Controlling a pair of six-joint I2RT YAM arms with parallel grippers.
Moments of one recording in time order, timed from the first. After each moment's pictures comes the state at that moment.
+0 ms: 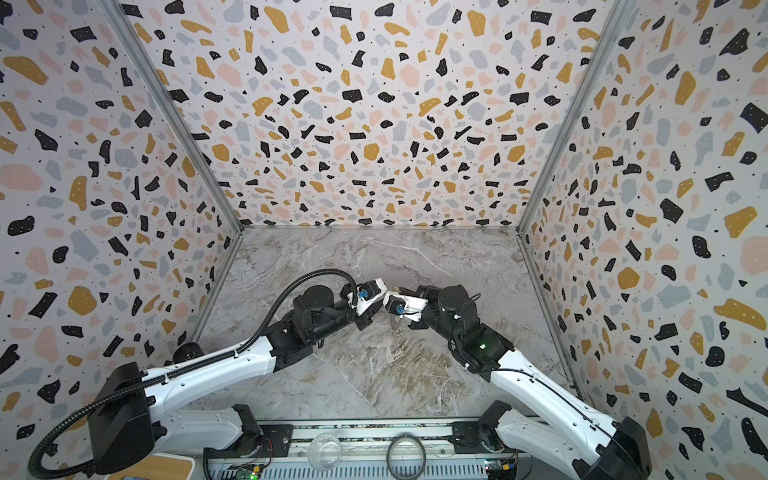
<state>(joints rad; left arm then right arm) -0.89 1.26 0.82 0.29 0.05 0.35 0.73 0.94 0.77 -0.07 -0.04 -0.84</state>
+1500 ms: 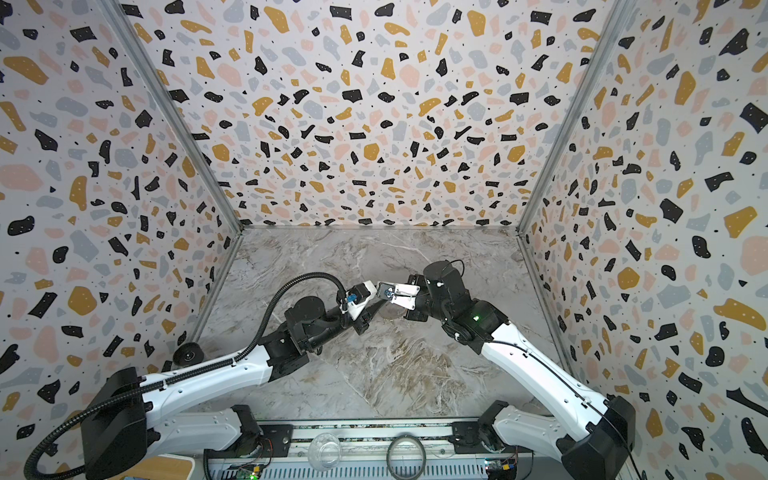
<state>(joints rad) -0.92 1.22 0.71 0.47 0.02 0.25 0.71 1.11 1.05 -0.44 -0.11 -0.81</state>
